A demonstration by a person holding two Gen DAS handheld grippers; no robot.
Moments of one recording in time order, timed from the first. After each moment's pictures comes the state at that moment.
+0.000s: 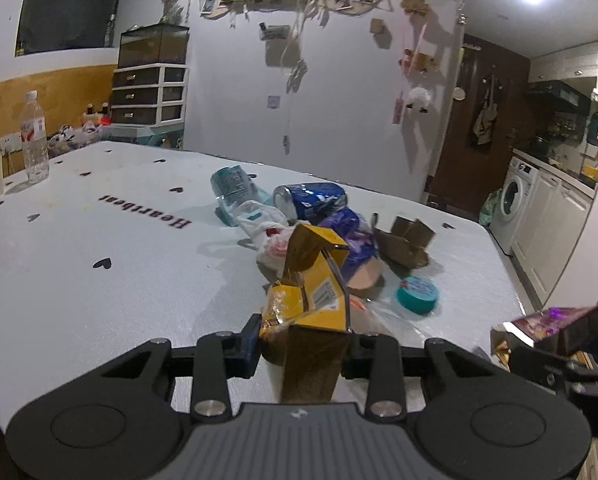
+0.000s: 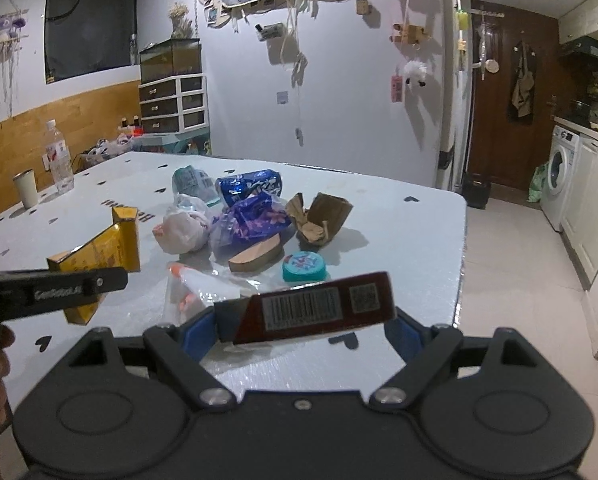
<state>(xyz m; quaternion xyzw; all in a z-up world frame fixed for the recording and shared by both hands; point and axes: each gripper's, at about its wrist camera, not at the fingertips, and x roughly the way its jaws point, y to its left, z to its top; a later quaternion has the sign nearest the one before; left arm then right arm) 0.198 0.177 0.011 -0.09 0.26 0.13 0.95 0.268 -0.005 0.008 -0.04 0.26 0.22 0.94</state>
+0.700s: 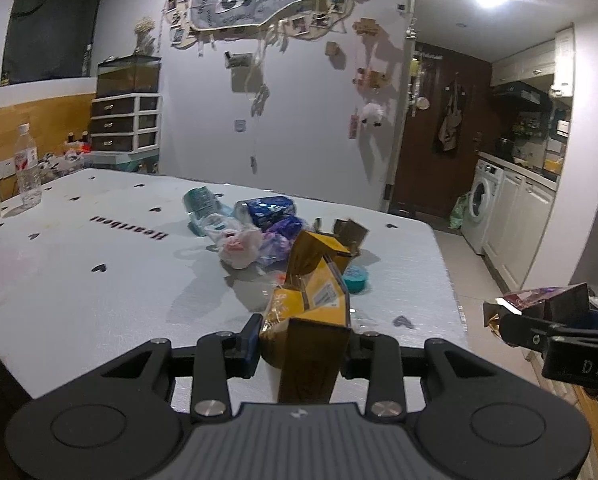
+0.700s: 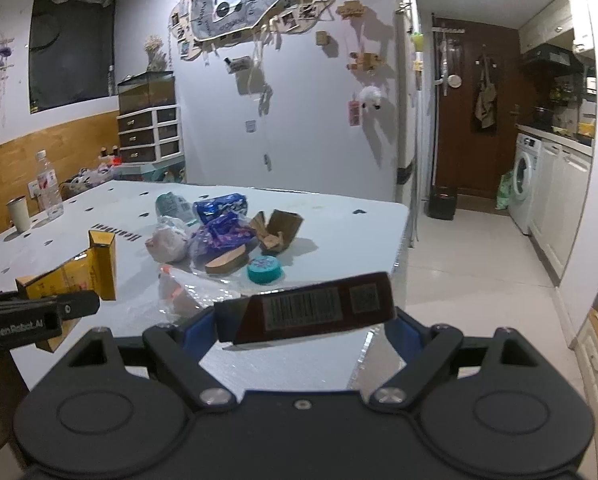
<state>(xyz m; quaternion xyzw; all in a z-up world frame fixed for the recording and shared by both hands) 0.125 0.117 0.035 -0.07 0.23 0.09 0.97 0.199 -0.069 0.028 -0.02 0.22 0.18 0.96</state>
